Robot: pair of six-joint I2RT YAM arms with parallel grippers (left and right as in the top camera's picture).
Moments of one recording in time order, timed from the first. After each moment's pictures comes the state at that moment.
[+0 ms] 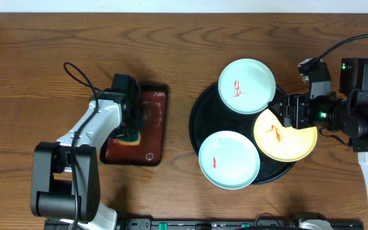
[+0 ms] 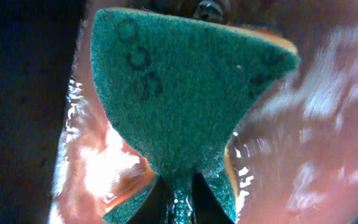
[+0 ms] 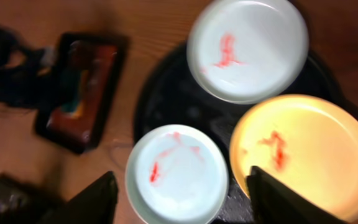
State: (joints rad) left arm -0.12 1.72 1.01 -0.81 -0.05 -0.38; right arm 0.04 1.23 1.45 -1.24 -0.40 0.03
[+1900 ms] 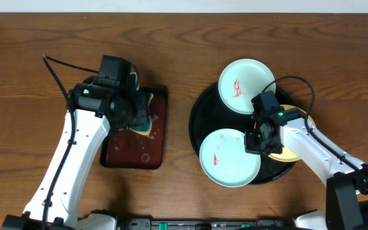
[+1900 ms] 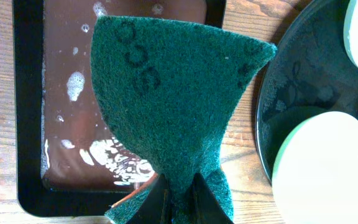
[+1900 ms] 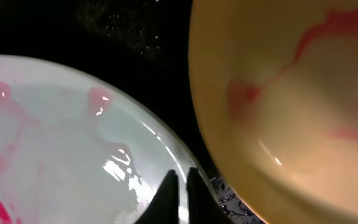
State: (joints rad) left arm -0.19 1.42 1.27 -1.13 0.16 -0.31; right arm 0.32 1.59 0.86 -0.79 -0.12 0.41
